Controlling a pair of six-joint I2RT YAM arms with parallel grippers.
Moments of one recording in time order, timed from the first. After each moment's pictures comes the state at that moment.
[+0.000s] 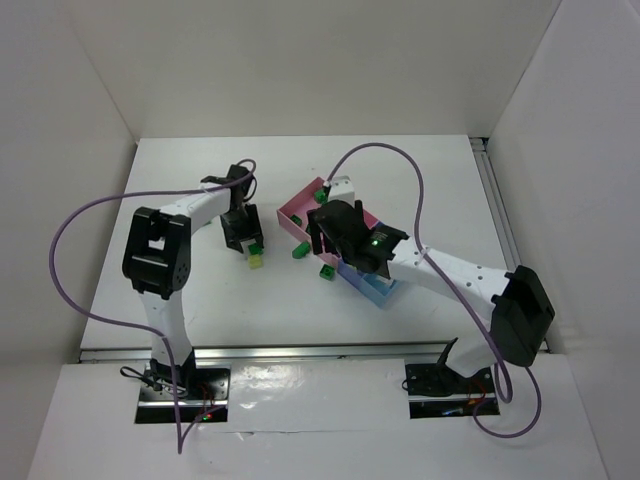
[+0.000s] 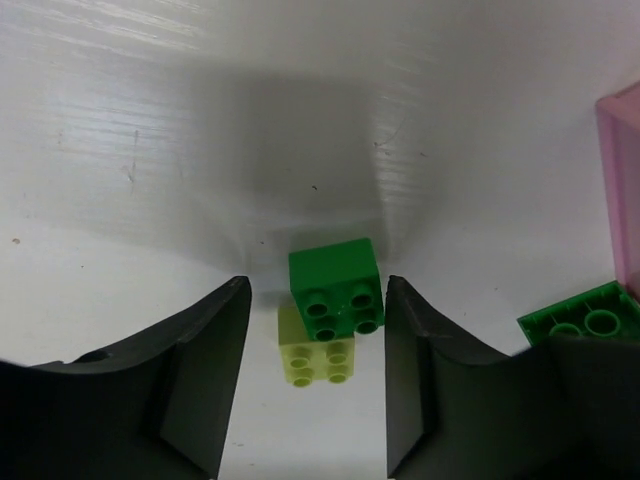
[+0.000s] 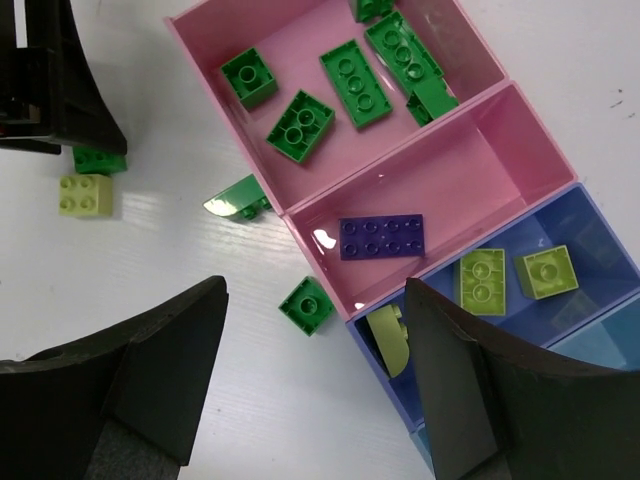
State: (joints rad) left arm -0.22 1.96 1.42 -0.81 0.02 -0.53; right arm 0.90 1.47 1.15 -0.37 0.50 0.43
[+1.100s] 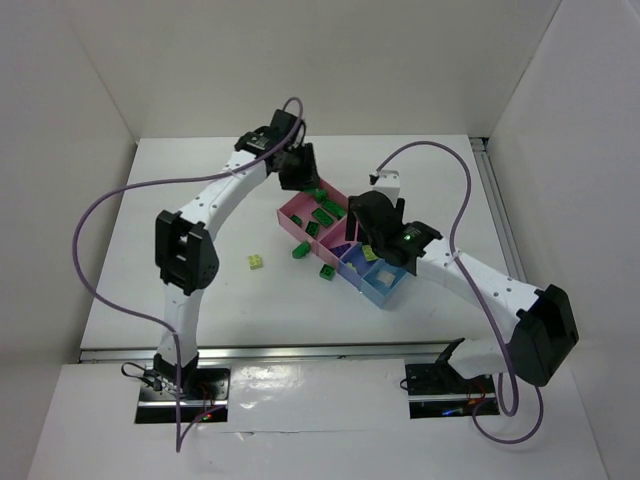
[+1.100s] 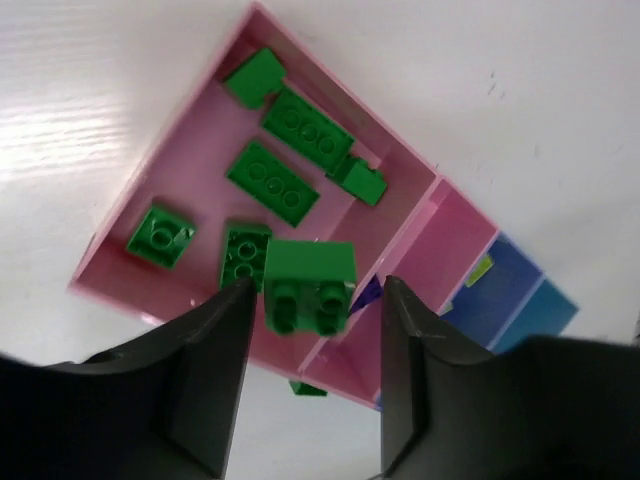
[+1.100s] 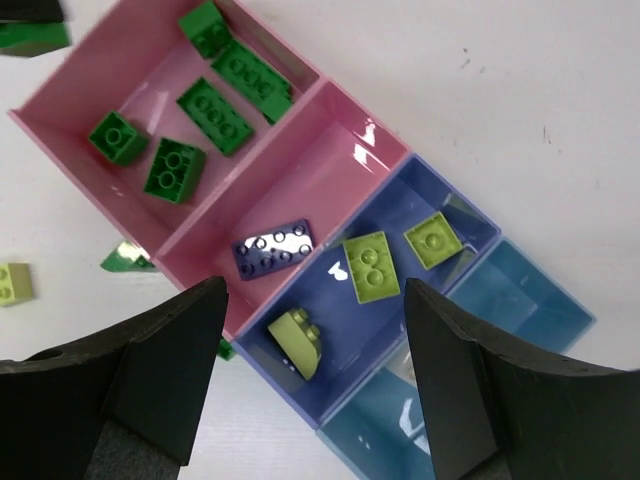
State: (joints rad) left arm -0.43 2.09 2.07 -0.87 0.10 -0.54; right arm 0.72 1.33 1.06 -0.43 0.56 0.54
